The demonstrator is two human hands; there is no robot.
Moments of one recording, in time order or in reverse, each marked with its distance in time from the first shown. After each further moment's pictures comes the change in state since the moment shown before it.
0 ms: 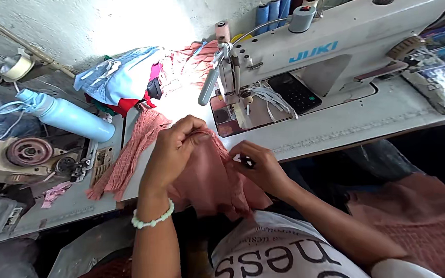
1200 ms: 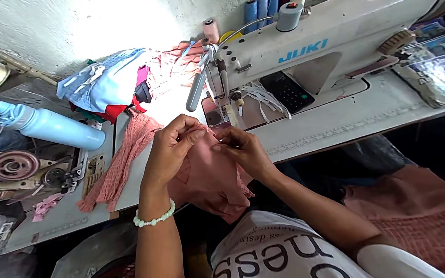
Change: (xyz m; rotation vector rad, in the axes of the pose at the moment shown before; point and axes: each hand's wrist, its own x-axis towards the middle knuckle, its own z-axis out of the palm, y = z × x) left_hand 0.018 -0.015 0.019 -0.184 0.030 -0.151; right_hand 0.040 0.003 0.003 0.287 0.093 0.169
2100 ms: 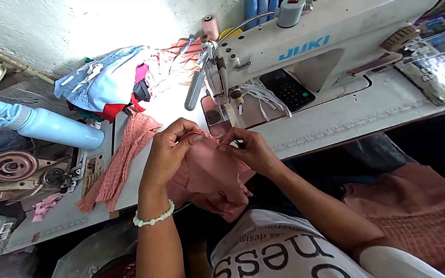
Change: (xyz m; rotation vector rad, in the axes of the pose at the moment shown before) left_hand -0.004 -0.010 -0.001 0.022 -0.027 0.026; right_hand 0.000 0.011 -0.016 -0.063 -0.052 -0.037
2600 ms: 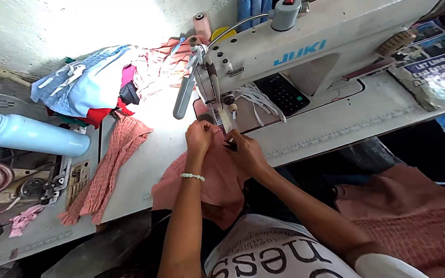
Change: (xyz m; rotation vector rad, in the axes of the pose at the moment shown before) left_hand 0.065 -0.091 0.103 0.370 -0.087 -0.542; right_hand 0.009 0.049 -0.005 -0.599 0.004 0.360
